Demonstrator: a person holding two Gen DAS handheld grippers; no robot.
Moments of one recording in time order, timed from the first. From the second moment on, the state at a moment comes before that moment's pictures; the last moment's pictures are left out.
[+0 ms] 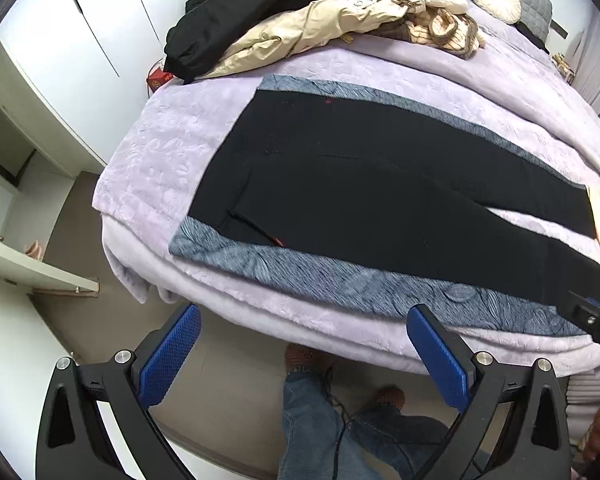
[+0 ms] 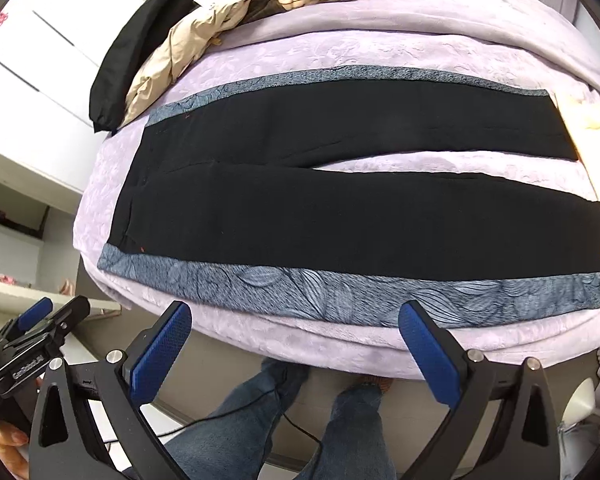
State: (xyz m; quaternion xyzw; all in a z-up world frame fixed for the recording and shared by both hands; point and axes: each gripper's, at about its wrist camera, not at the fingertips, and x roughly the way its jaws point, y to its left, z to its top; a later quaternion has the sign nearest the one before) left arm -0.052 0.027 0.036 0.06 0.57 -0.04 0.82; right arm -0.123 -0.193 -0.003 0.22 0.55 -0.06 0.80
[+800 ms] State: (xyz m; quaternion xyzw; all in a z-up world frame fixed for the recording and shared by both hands) left arm 0.056 0.086 0.003 0.12 0.59 -0.07 0.80; right arm -0.047 -0.133 -0.019 0.23 0.59 -0.12 0.77
